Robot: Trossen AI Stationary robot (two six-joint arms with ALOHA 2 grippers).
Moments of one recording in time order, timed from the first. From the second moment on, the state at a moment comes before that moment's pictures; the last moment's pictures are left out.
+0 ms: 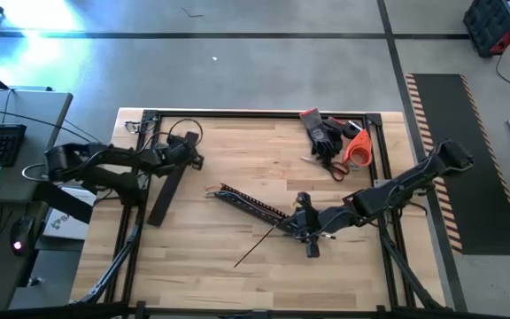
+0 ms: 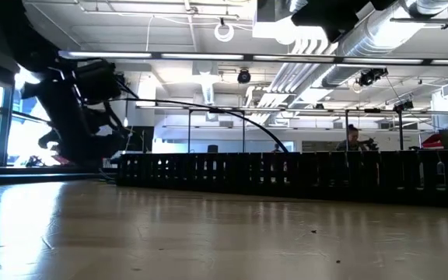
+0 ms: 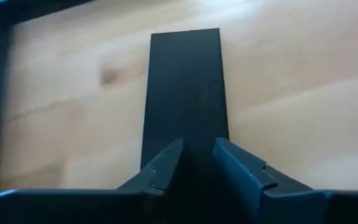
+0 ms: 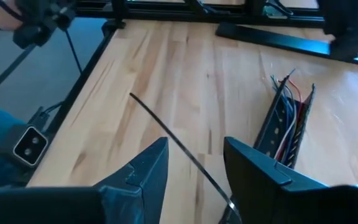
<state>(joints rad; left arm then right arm) 0.48 1.31 0.32 -0.08 -0.58 -0.63 0.47 1.39 0.86 -0.01 0.28 0.19</state>
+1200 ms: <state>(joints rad) -0.03 1.75 1.02 0.17 -0.01 -0.02 0.52 1.48 0.80 0.01 0.44 0.40</state>
